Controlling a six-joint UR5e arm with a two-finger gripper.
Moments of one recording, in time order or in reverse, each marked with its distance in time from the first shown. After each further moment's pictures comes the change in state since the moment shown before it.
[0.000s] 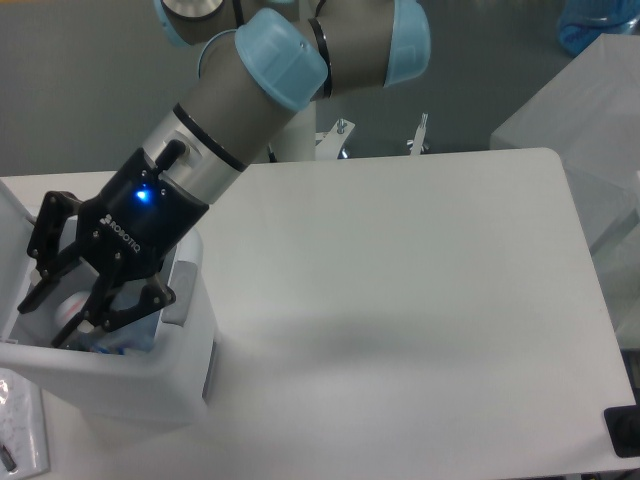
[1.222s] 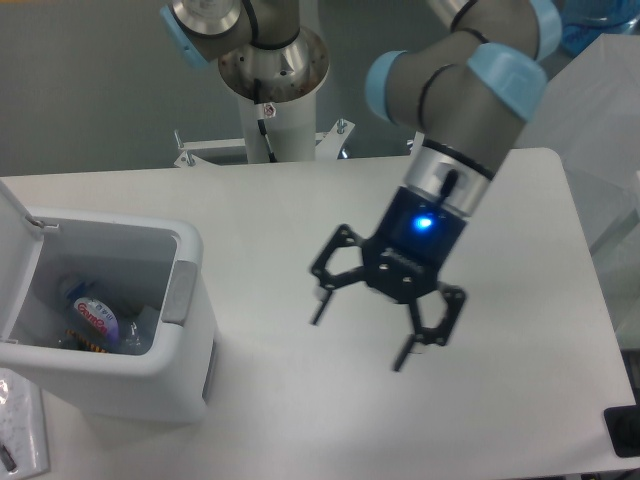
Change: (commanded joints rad) arm 0.377 -0.044 -0.058 -0.011 0.309 0.316
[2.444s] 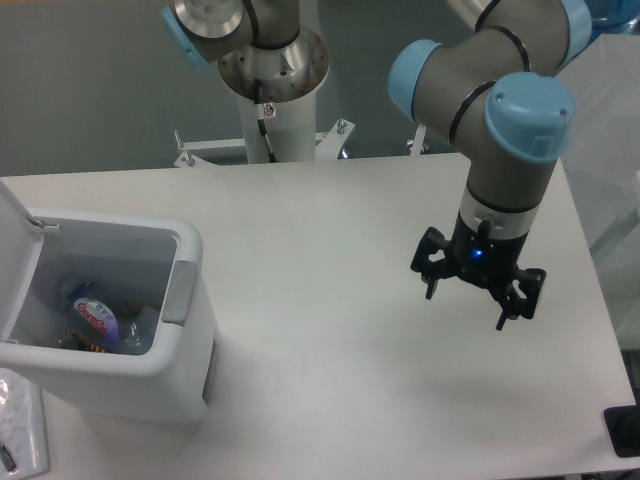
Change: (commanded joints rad) arm -0.052 -0.063 0.172 -0.482 0.584 0.330
